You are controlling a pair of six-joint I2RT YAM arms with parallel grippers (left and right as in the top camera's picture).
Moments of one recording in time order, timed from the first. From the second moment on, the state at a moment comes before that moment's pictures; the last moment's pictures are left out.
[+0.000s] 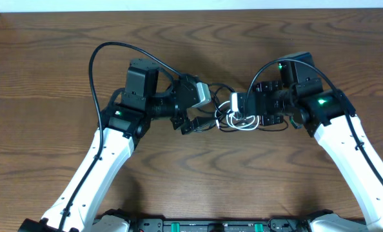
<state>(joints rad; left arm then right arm) -0.32 1.34 1.03 -0.41 0.87 0.67 0.33 1.40 1.21 -0.79 -0.42 -1.31</state>
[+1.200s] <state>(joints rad) -0.32 1.34 1.03 -0.26 0.62 0.67 0.36 1.40 1.21 -0.78 -0.43 -1.37</state>
